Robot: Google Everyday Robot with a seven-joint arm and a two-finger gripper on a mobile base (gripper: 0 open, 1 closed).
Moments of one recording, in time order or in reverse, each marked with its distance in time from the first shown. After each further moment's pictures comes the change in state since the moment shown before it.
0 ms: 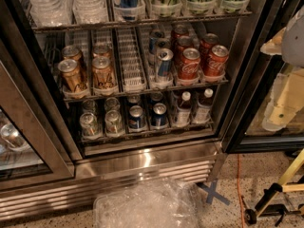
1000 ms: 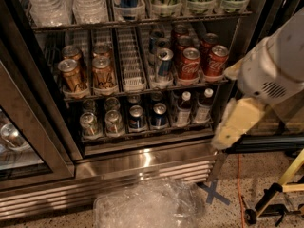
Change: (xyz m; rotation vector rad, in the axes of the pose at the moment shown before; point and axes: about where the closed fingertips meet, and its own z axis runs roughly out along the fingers) arm -0.053 0.032 0.055 -0.043 -0.172 0.063
